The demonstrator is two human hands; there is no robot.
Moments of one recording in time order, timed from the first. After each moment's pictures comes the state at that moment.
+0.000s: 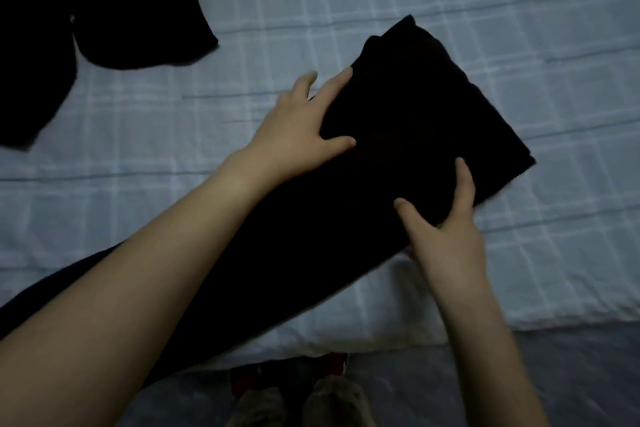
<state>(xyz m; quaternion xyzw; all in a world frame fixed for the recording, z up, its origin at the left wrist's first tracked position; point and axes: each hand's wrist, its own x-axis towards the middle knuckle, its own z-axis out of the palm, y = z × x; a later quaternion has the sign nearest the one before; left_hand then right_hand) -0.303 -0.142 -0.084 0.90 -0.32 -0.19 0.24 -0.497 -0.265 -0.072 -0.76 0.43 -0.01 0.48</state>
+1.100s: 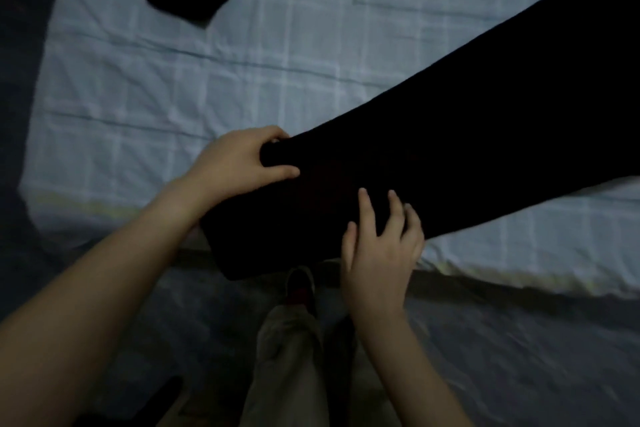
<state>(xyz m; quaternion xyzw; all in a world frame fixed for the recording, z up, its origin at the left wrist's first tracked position) -0.373 0.186 -0.117 0.93 -0.16 -0.26 0.20 -0.544 0.008 -0.126 -0.97 0.19 0.03 0.15</state>
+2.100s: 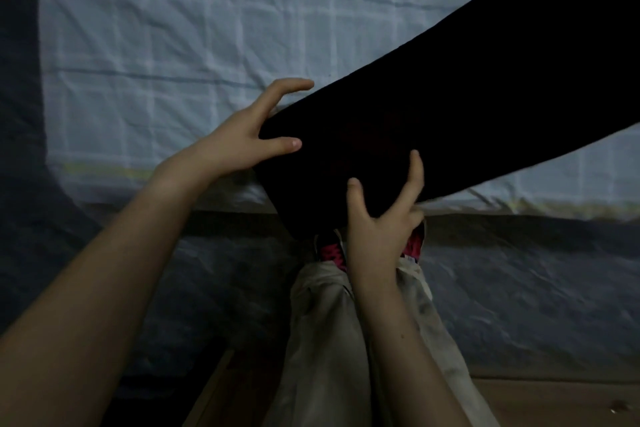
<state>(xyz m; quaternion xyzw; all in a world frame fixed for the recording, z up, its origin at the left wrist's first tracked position) -0.388 0.267 -0.124 0.80 -0.21 -0.35 0.44 -0.547 0.123 -0.124 -0.70 0.48 -0.05 0.53</state>
